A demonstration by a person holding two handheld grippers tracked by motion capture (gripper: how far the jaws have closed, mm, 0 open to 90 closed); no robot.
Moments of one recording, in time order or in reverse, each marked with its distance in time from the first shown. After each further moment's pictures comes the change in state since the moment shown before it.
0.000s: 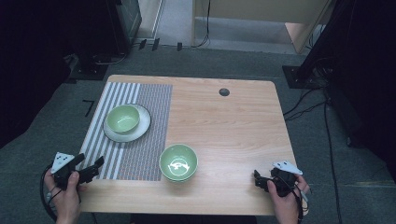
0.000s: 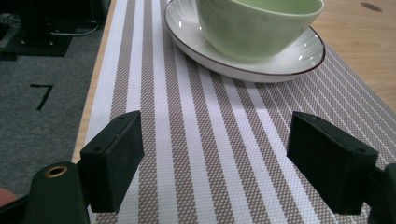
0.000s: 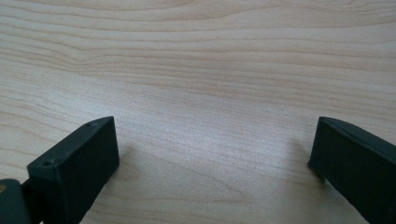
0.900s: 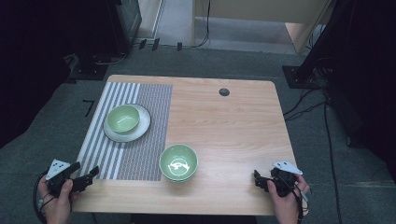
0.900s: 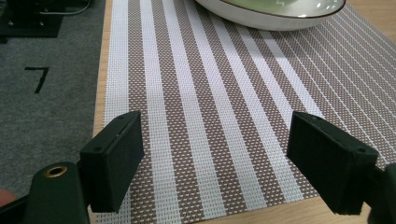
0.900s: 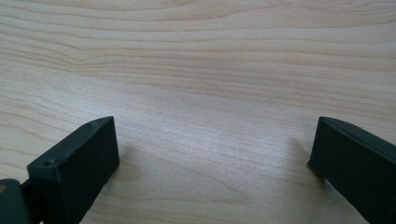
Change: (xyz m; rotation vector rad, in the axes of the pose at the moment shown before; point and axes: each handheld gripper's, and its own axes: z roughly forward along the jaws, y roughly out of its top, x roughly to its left) left arm 0.021 -0.022 -0.006 0.092 -0.028 0.039; right arm 0.000 0.000 0.000 0.000 0.000 0.000
